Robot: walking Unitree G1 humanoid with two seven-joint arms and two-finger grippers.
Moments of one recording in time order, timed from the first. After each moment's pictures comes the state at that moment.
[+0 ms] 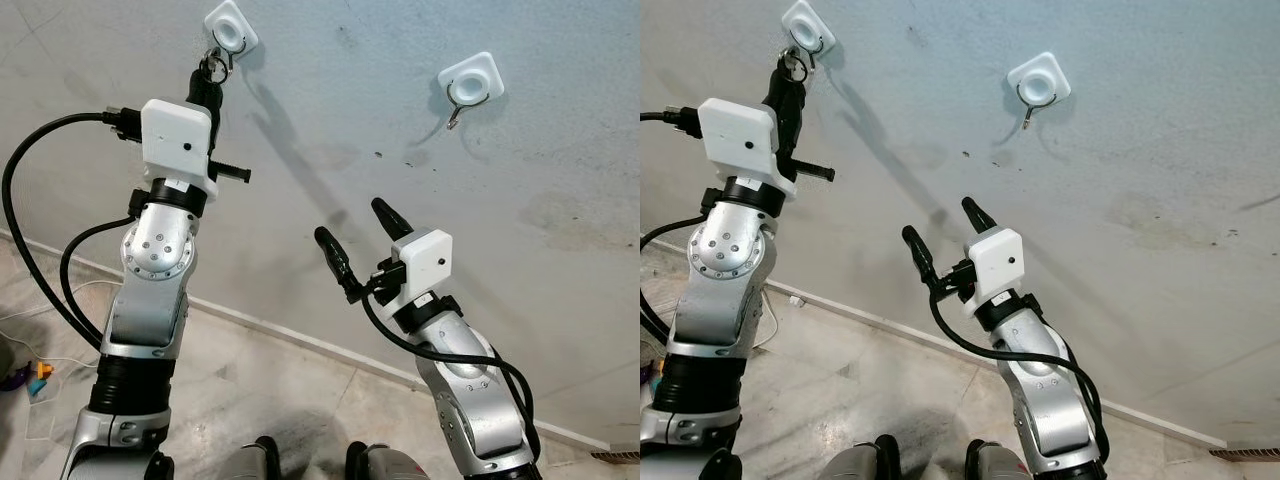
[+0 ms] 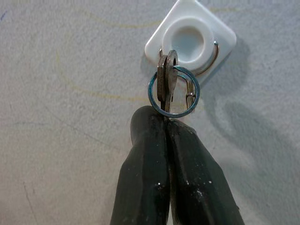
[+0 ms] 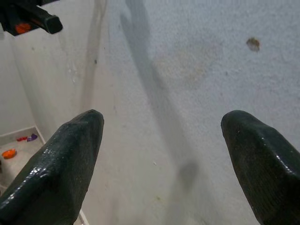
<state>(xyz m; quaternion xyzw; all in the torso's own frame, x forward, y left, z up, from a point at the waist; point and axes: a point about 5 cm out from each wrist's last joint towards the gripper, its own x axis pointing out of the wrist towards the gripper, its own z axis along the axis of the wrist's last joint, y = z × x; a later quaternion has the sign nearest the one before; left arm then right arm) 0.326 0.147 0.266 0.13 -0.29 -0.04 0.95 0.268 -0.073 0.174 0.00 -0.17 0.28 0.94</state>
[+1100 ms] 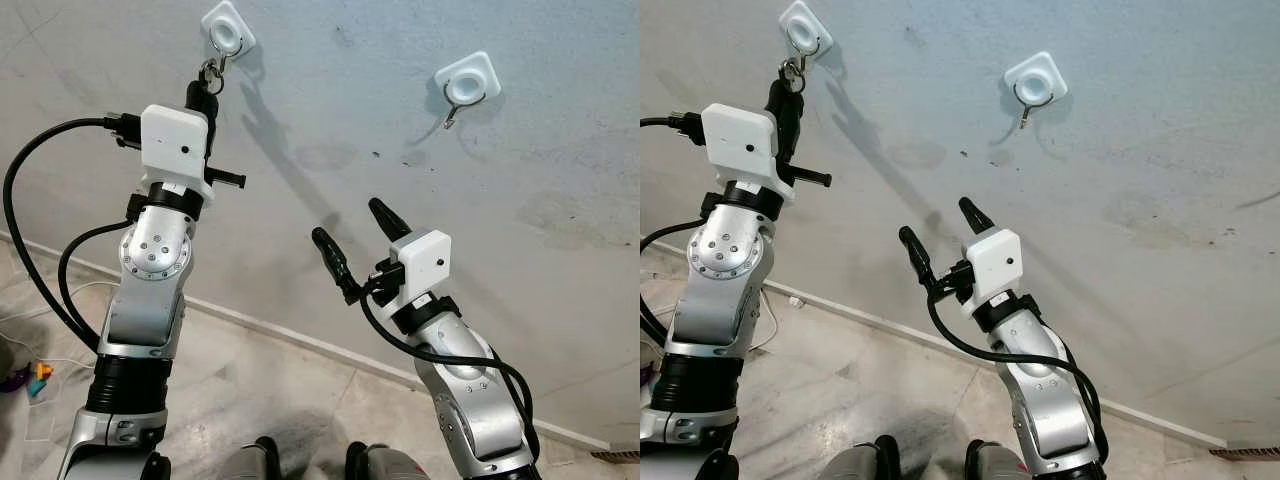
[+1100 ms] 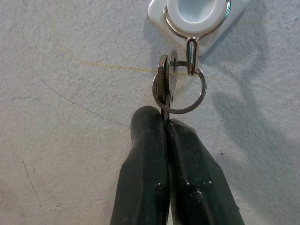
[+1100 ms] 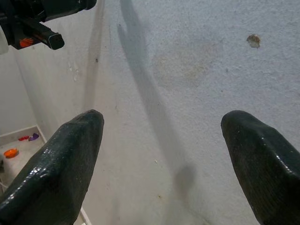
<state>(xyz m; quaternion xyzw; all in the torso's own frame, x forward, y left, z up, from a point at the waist) 0.330 0.154 0.255 0.13 -0.25 -0.04 0.96 0.268 -0.072 0.172 0.01 -0.17 0.28 0.94</state>
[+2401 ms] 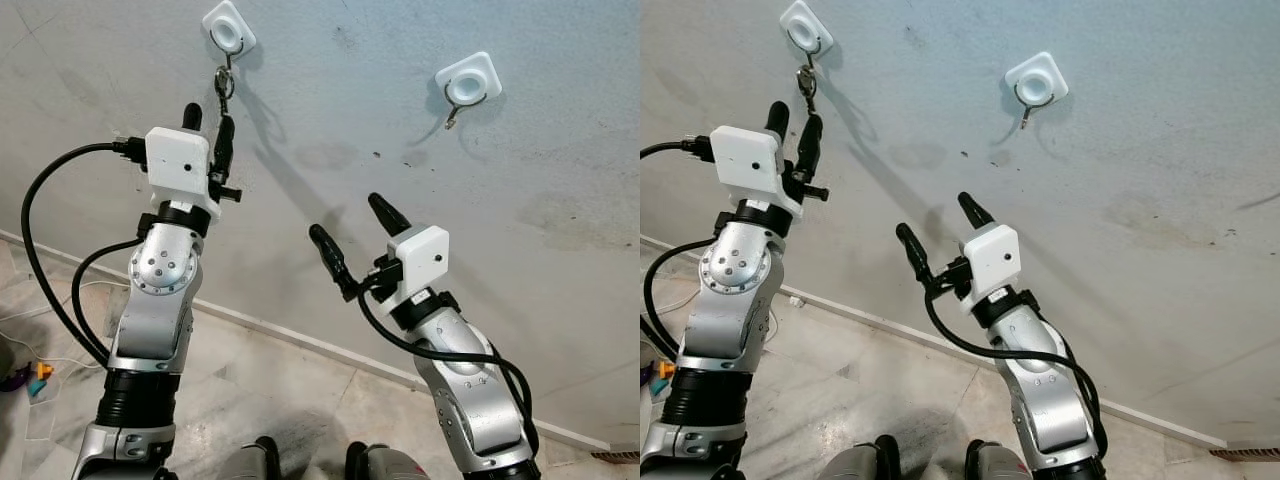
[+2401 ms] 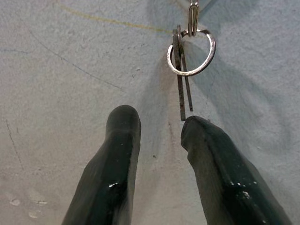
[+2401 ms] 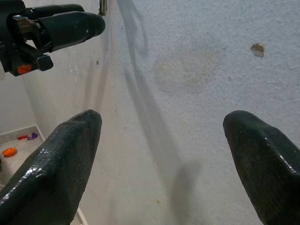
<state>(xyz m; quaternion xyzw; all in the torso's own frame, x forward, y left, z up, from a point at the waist) 0.326 0.151 0.235 0.09 -0.23 -0.04 0.97 0.270 -0.071 0.176 0.00 -0.17 0.28 0.94</state>
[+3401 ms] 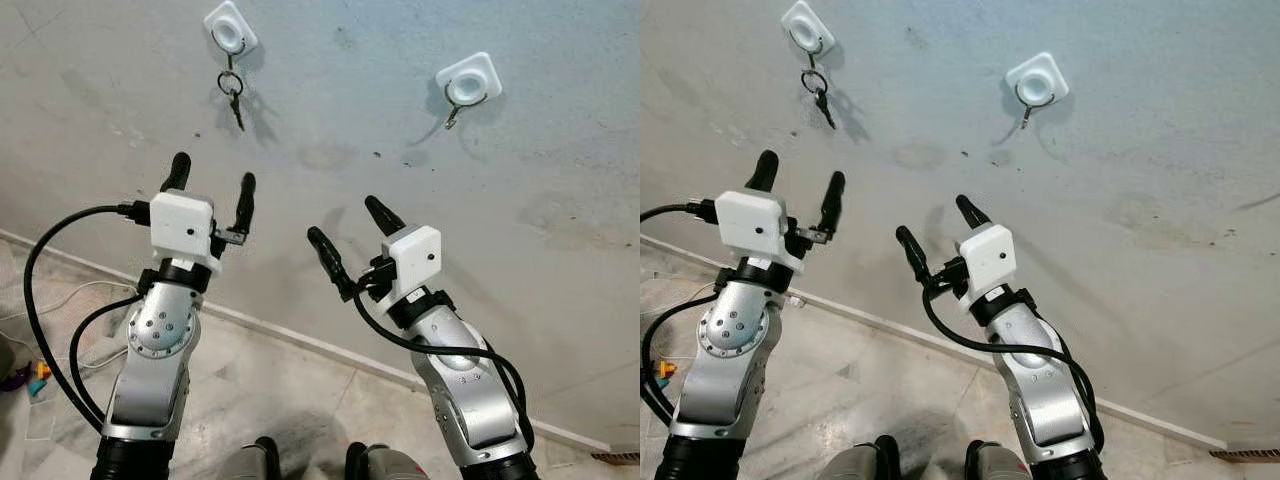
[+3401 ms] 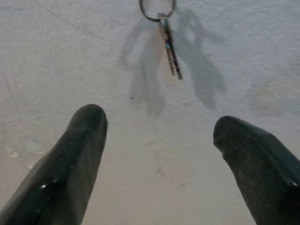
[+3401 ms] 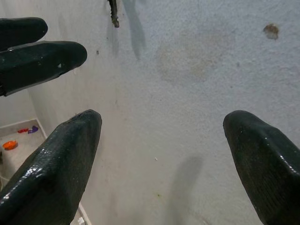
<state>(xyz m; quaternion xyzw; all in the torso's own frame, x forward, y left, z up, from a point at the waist) 0.287 0.147 0.193 0.09 -0.20 -0.07 0.97 0.276 -0.070 0.168 -0.01 -0.16 0.29 0.95</state>
